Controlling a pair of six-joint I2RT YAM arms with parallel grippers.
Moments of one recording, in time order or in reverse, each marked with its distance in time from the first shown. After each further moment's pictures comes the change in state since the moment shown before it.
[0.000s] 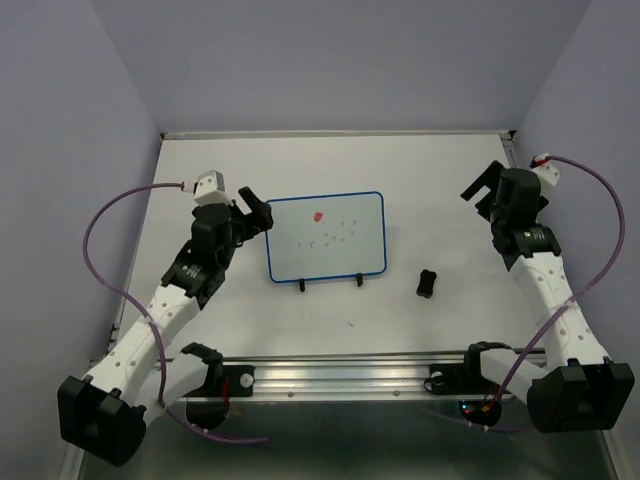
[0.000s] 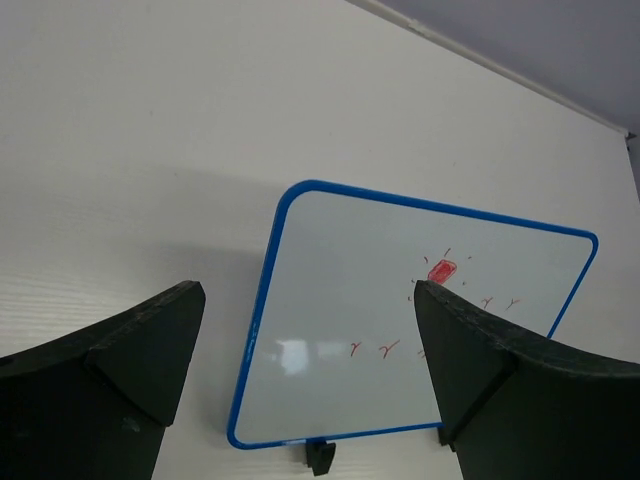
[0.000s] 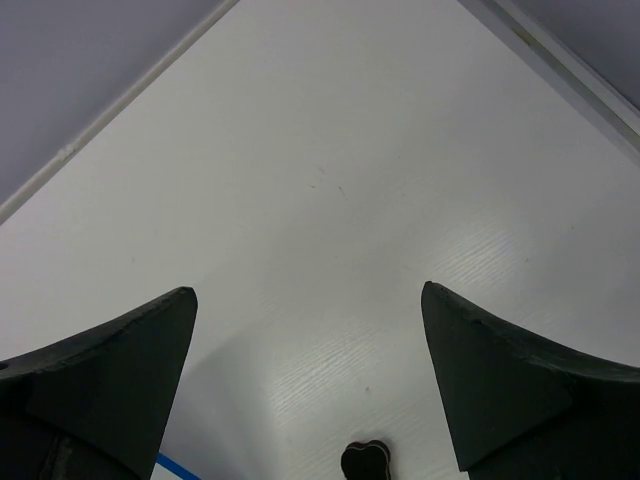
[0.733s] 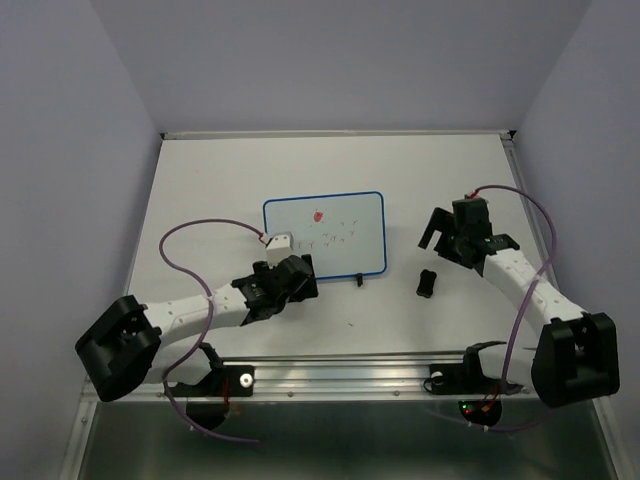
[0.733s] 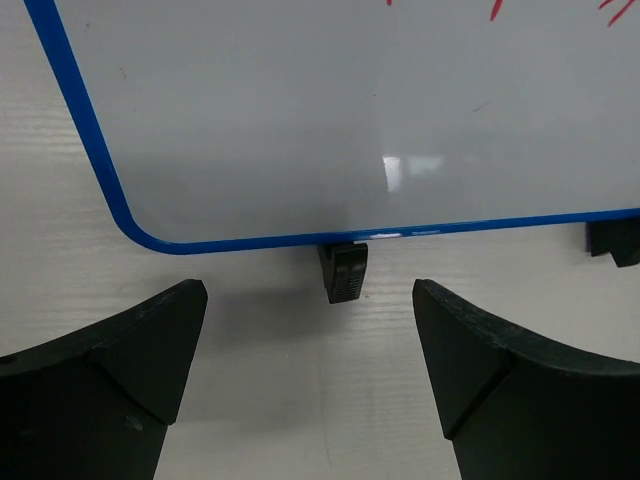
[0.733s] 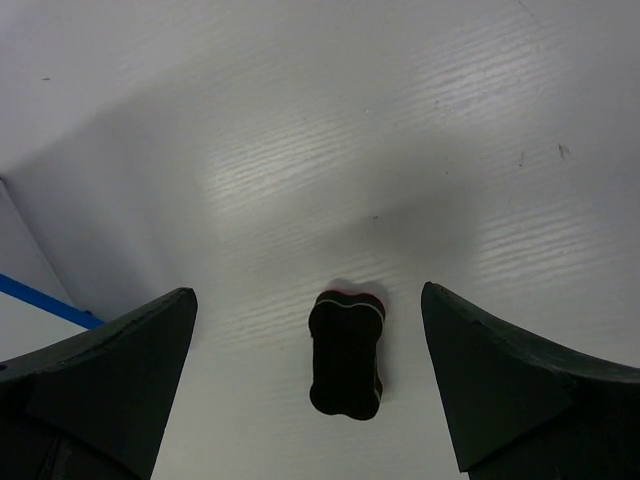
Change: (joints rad) left arm -0.531 0.281 -0.187 -0.085 -0.220 -0.275; right arm 0.152 0.143 -0.209 -0.046 -0.254 -0.019
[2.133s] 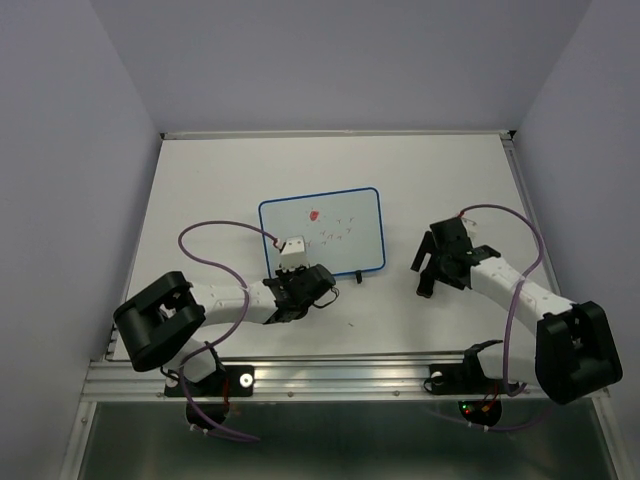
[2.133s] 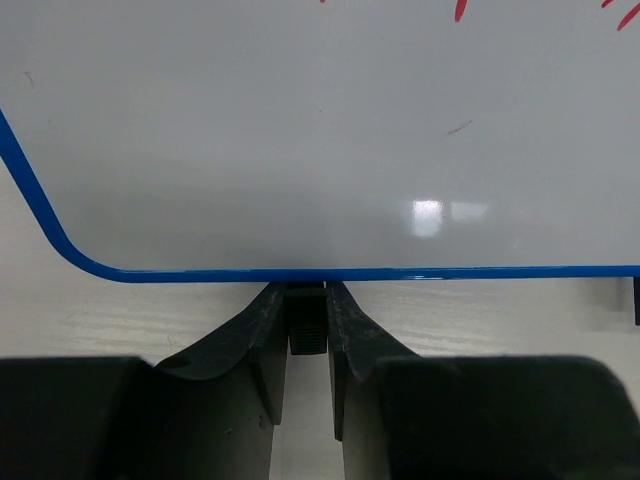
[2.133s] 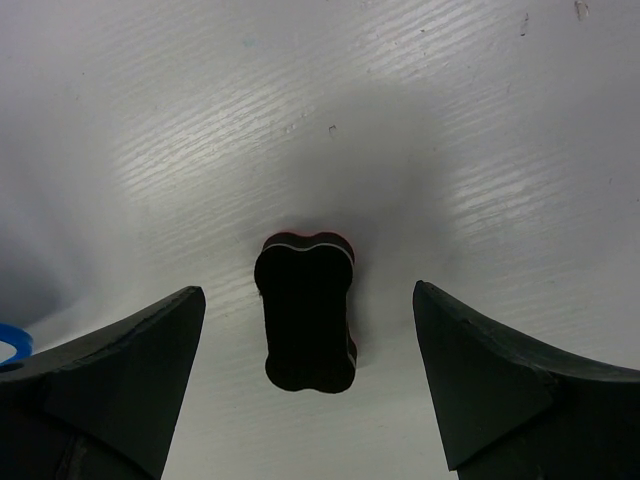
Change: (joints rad) left arm -0.112 0.268 0.065 0.077 -0.239 -0.125; right arm 0.145 0.026 -0.123 -0.035 0.142 0.124
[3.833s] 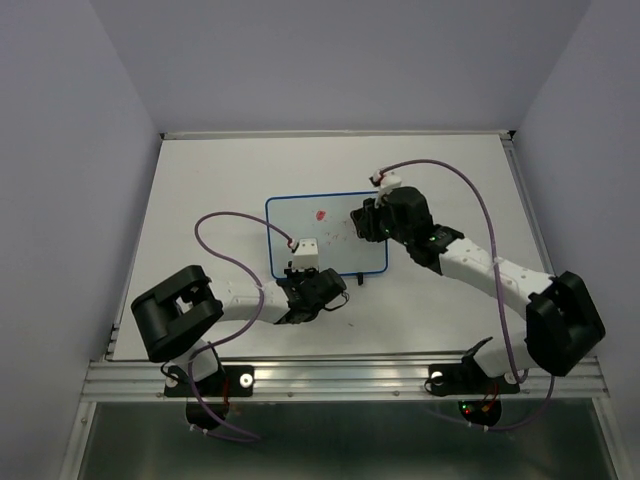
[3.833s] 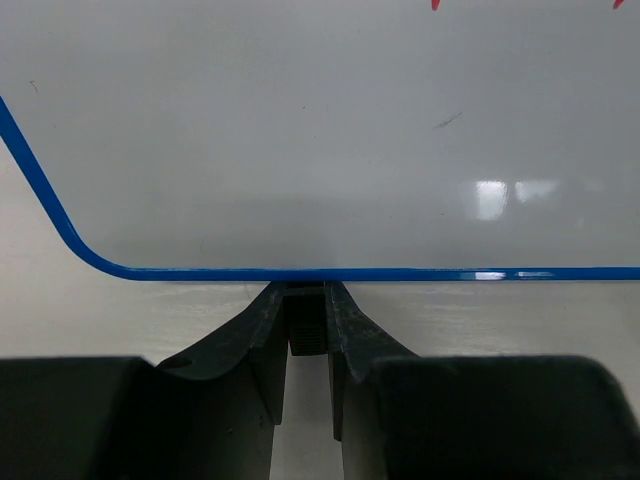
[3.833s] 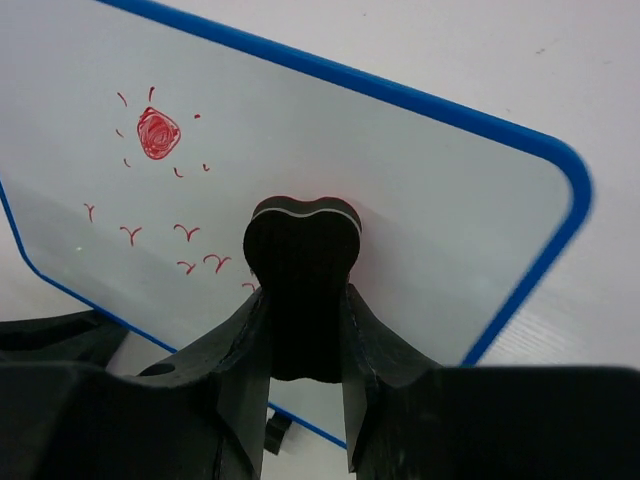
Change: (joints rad) left arm -0.055 0.098 0.056 -0.001 -0.113 0.090; right arm 0.277 0.116 0.245 0.459 -0.217 -0.476
